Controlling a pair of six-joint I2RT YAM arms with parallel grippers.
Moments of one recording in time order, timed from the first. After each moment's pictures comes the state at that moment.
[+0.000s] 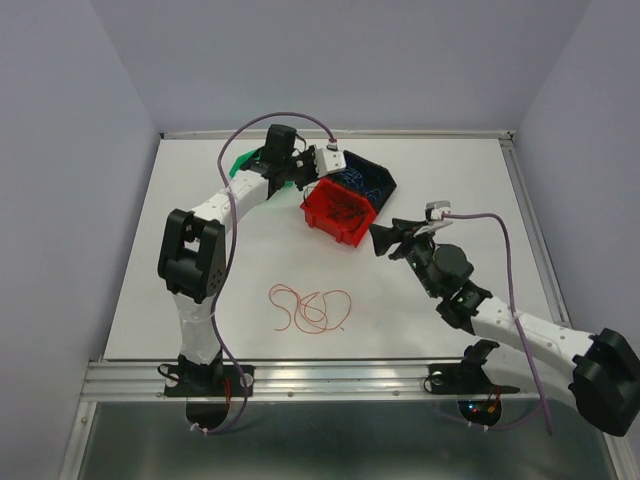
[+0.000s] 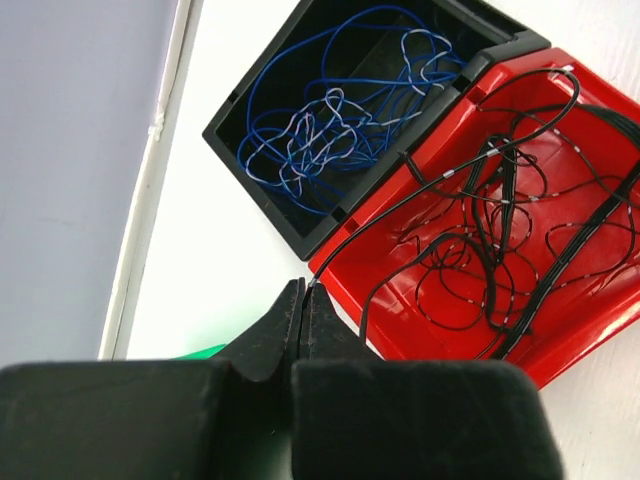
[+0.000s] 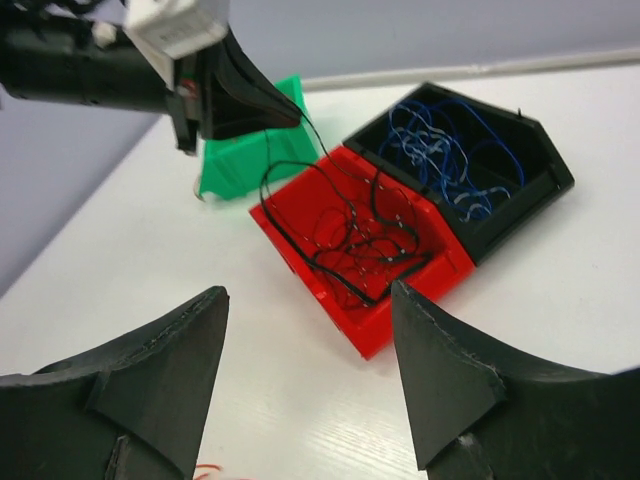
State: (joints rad) left arm -0.41 1.94 1.57 -0.22 0.52 0.88; right arm 0.74 0.94 0.41 0.65 0.34 0.35
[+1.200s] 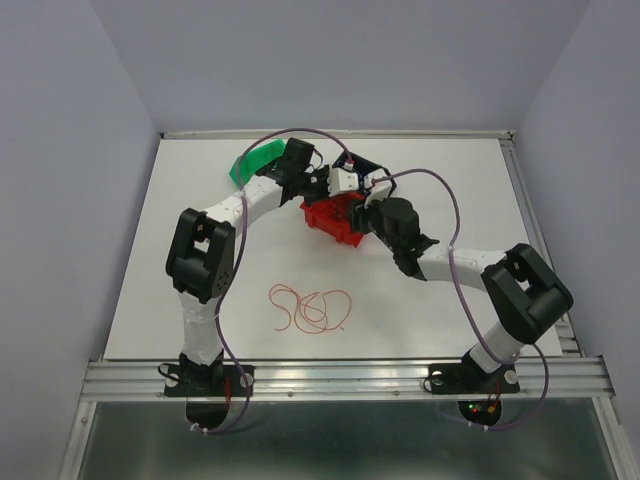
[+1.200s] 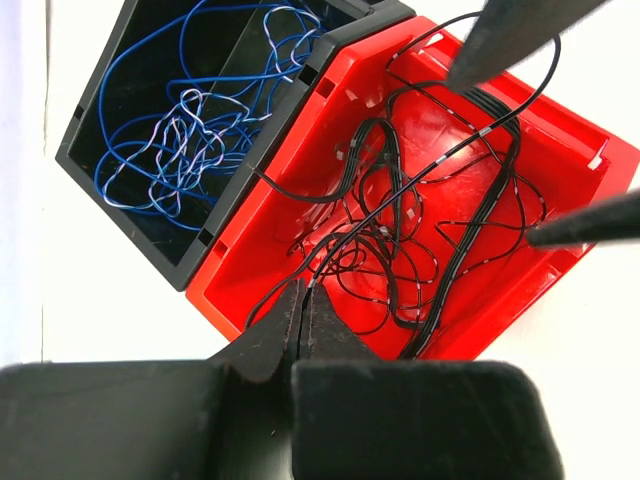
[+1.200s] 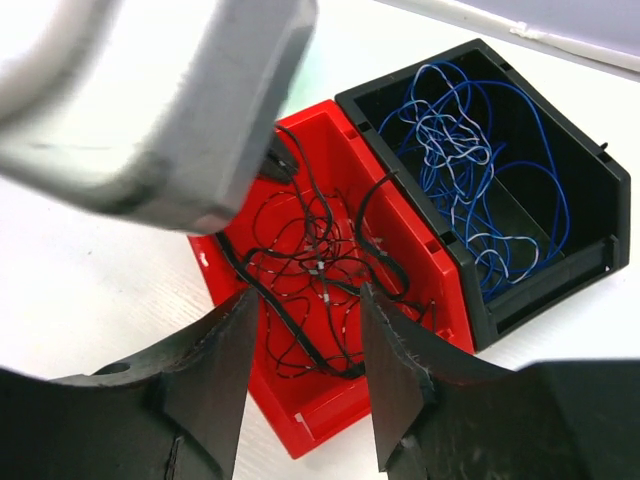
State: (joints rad) left arm -0.49 1.96 1.55 -0.35 0.49 0.95; right arm 0.63 1.61 0.79 0.64 0.13 0.06
